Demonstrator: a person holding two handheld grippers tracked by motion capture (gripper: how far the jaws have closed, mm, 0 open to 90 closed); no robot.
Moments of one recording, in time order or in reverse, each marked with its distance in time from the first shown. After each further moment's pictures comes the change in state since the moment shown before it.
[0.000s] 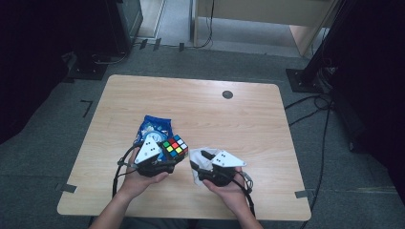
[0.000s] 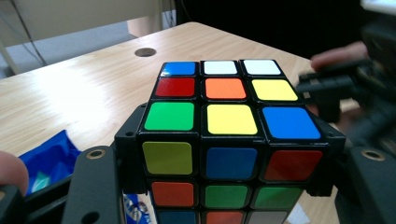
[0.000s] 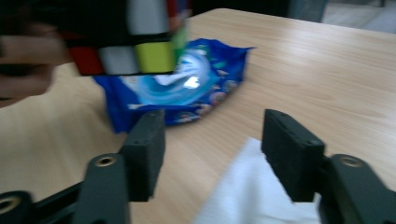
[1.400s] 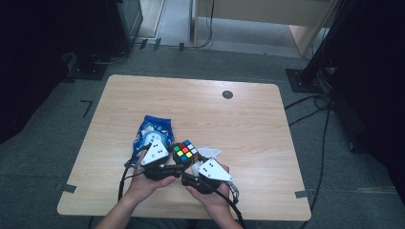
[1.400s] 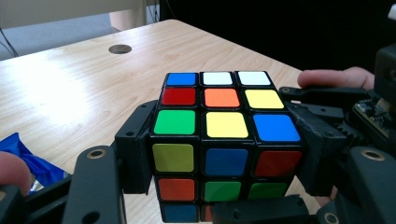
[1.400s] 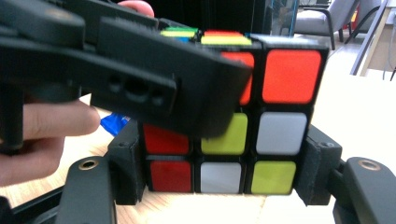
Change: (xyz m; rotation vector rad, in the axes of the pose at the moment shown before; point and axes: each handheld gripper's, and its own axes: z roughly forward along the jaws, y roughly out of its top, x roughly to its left) left arm -0.023 0.006 0.008 0.025 -0.075 -0.034; right arm 0.047 0.006 0.011 -0.167 -0.117 -0.004
